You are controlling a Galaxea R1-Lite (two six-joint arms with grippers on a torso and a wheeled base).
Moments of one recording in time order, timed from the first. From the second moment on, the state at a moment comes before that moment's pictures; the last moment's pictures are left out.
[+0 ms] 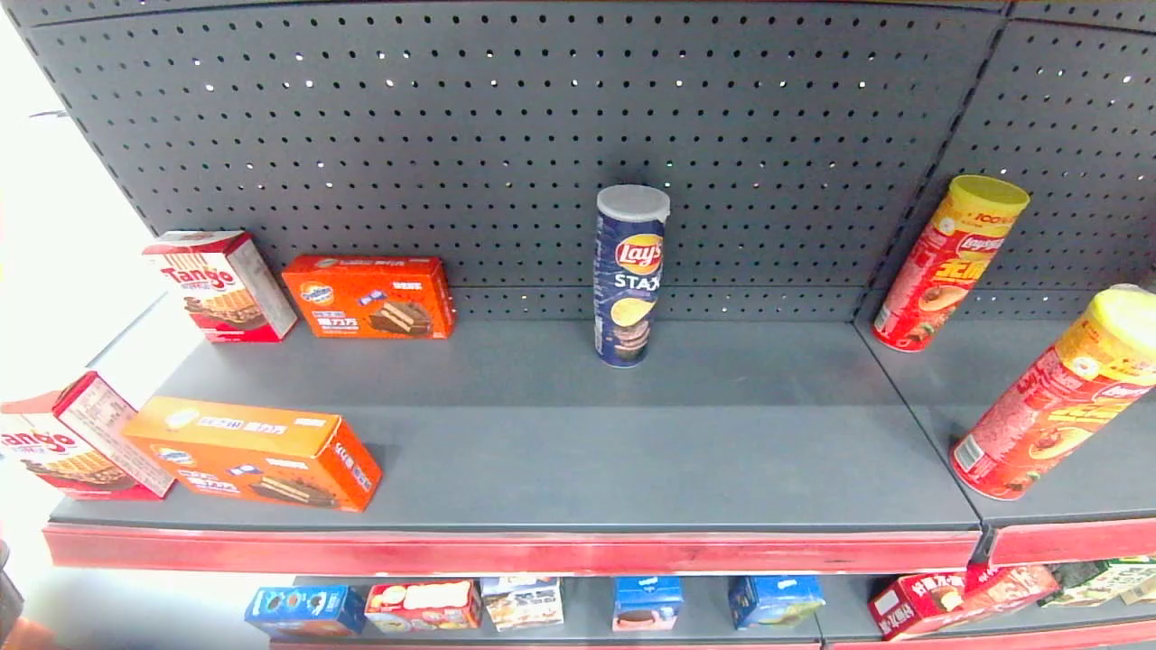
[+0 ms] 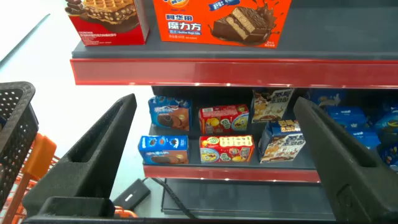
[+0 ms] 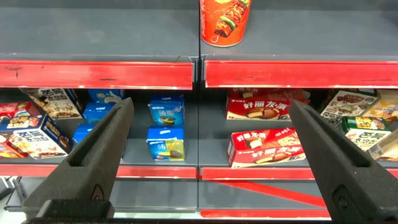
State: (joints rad) left arm 0.00 0.00 0.00 0.00 0.04 0.00; right arm 0.00 0.00 0.00 0.00 0.00 0.00
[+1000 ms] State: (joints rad) left arm 0.00 0.00 0.00 0.00 0.04 0.00; right arm 0.00 0.00 0.00 0.00 0.00 0.00
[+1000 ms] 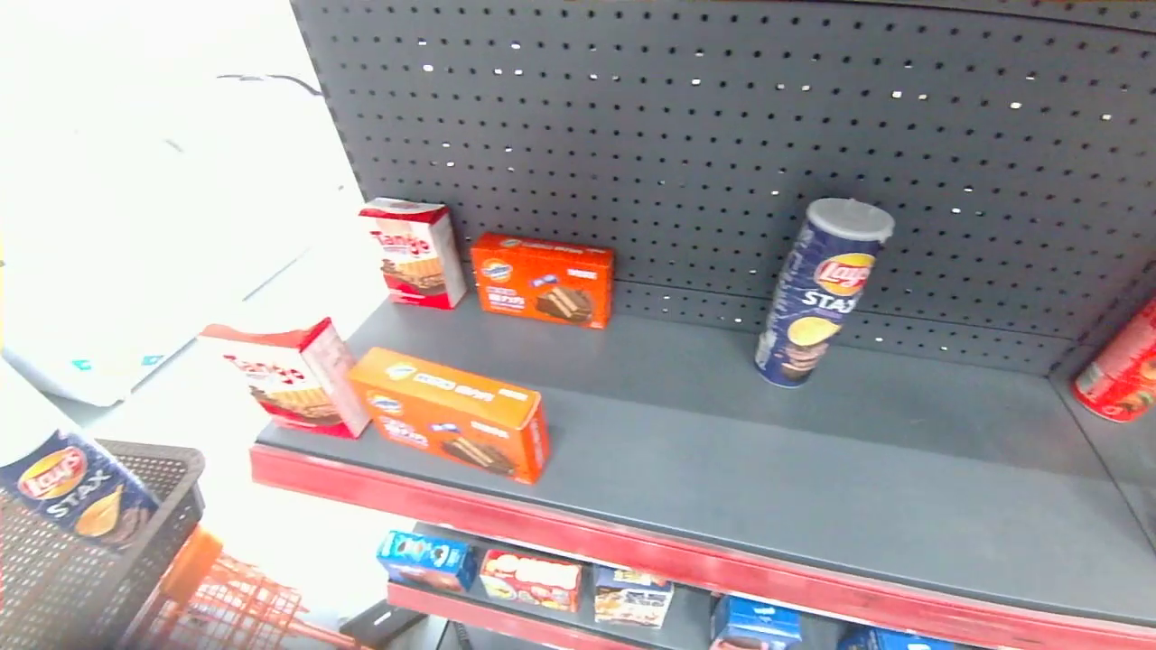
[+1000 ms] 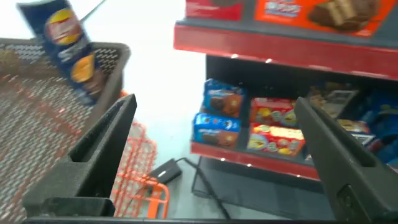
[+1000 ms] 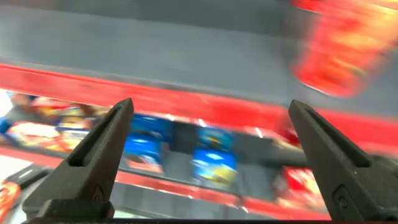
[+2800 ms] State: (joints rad) left arm 0.17 0.72 -0.36 -0.18 -0.06 0.05; right arm 0.00 0.00 0.00 0.00 0.00 0.00
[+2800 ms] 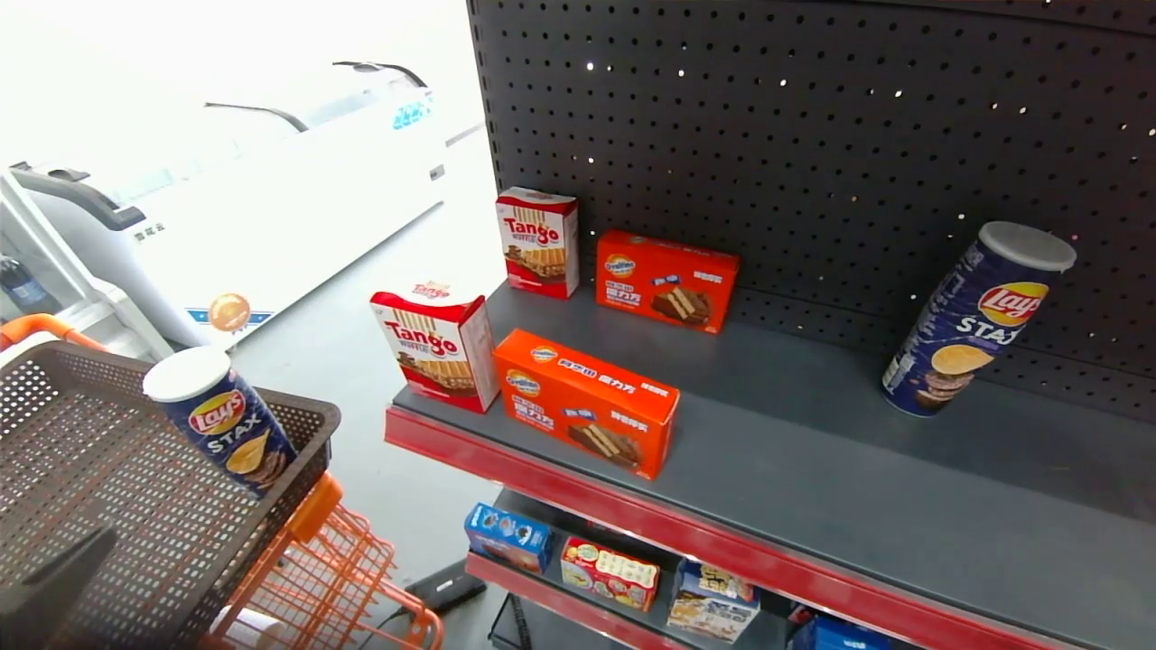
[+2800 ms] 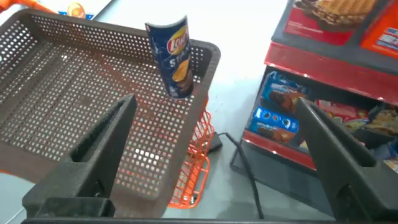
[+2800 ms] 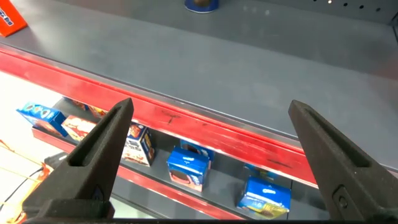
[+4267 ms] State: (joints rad) left arm 0.34 1.96 -0.48 -1.25 -0.13 0.15; right arm 0.00 0.00 0.00 0.00 0.00 0.00
